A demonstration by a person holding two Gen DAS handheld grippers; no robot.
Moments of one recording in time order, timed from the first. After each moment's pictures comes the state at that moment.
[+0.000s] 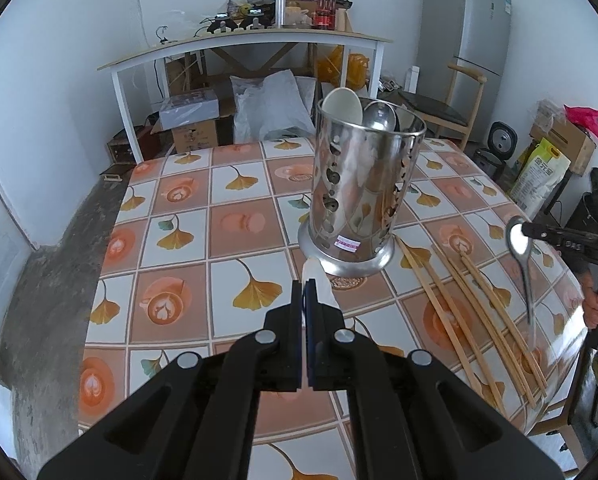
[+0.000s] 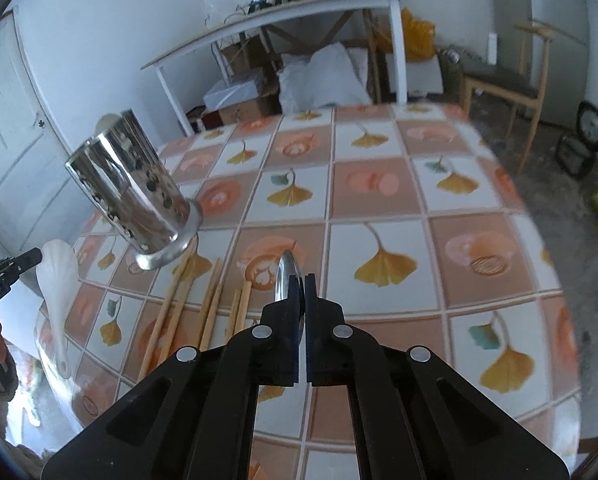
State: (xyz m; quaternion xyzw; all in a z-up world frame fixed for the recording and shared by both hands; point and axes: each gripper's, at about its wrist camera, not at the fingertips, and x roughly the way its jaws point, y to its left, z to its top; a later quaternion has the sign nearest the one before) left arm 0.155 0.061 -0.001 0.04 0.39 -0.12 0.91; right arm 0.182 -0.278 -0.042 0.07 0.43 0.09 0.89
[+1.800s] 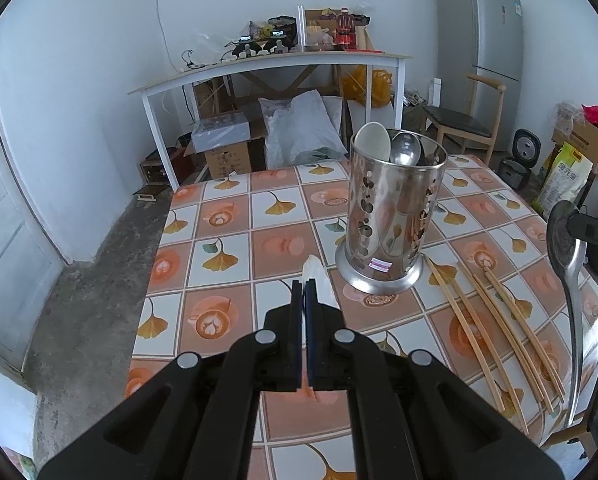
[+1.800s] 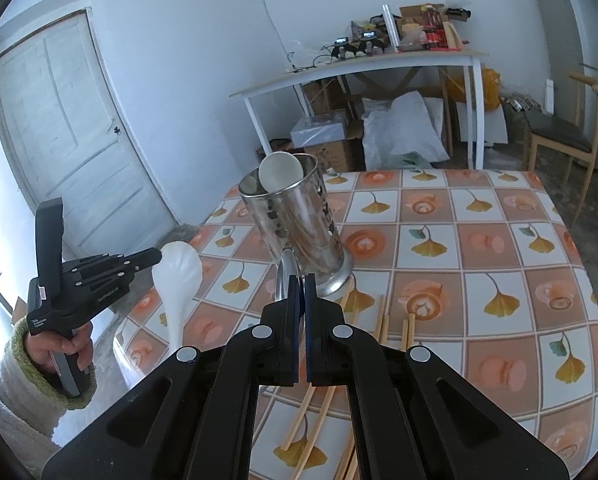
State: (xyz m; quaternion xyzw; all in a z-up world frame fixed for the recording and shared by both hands) left arm 0.145 0.075 0.026 0.07 0.35 -0.07 0.93; right arm 0.134 -0.175 0.032 0.08 0.36 0.21 0.90
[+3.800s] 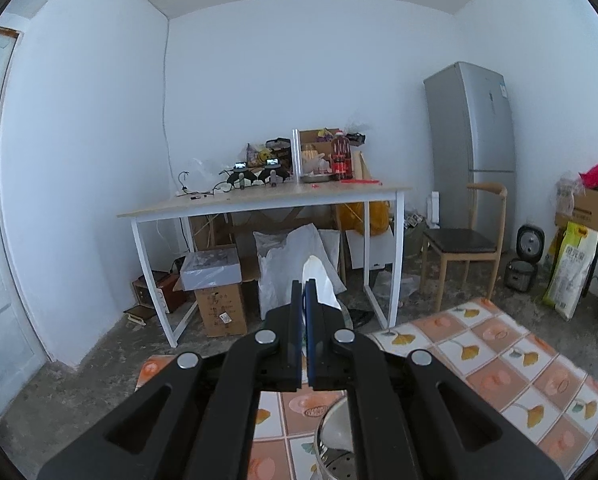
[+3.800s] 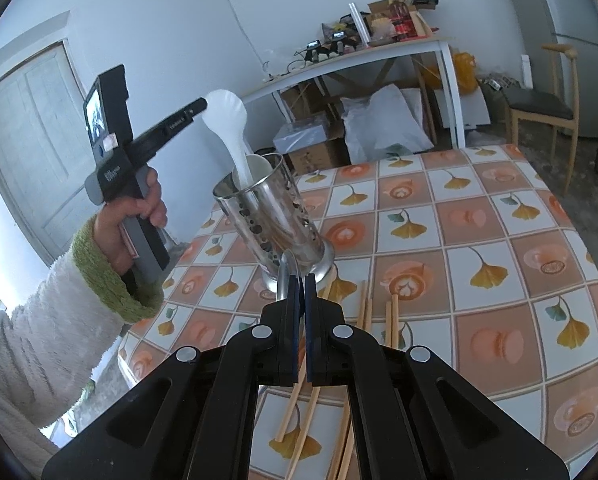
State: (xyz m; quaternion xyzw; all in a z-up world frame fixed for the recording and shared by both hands) left arm 0.272 0.003 0.099 0.06 0.12 -0.07 0.99; right arm 0.123 -0.201 0.020 0.14 0.37 0.18 0.90
